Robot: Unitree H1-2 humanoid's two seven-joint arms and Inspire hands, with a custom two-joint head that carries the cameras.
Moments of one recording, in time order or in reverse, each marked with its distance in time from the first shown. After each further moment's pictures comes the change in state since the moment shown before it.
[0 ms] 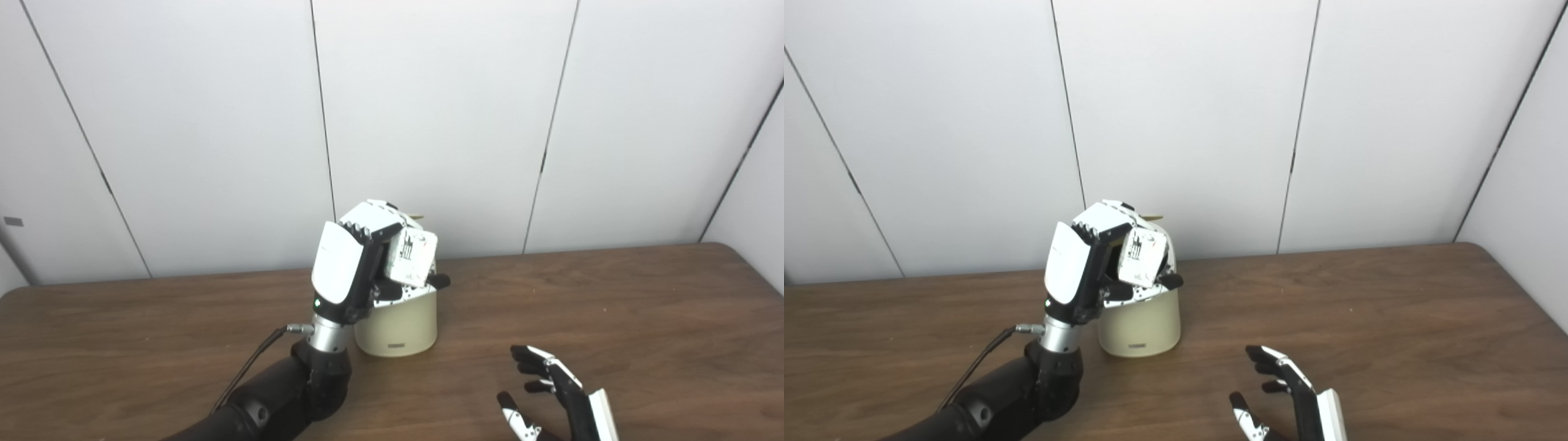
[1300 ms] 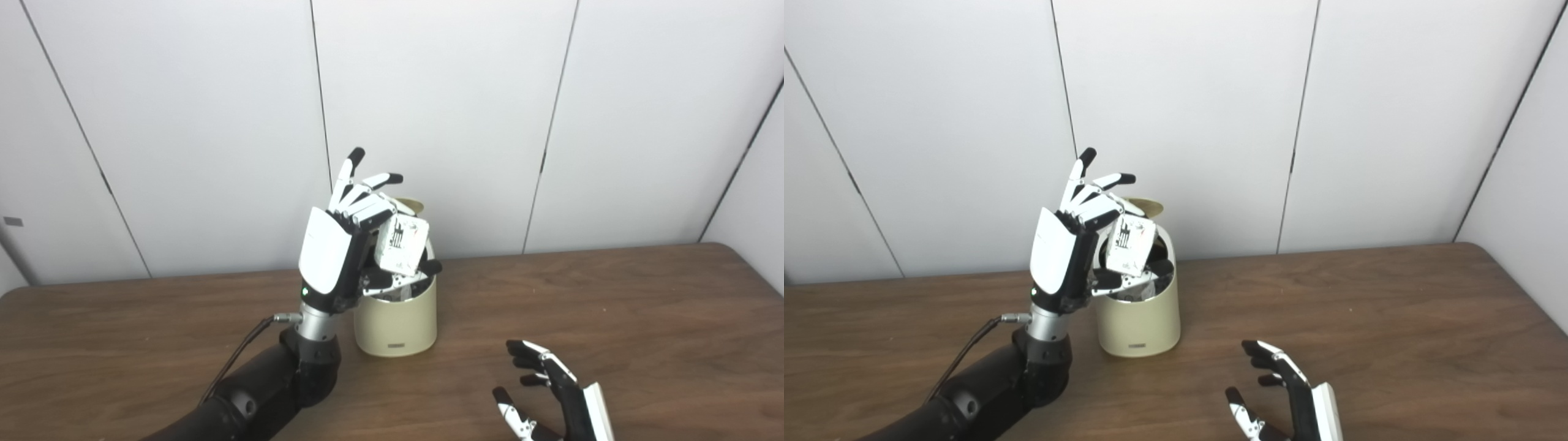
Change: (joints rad) left arm -0.001 0.024 0.085 -0.043 0.098 0.000 0.000; right arm -0.027 -0.005 -0.001 0.028 -0.002 -0.018 -0.004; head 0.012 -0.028
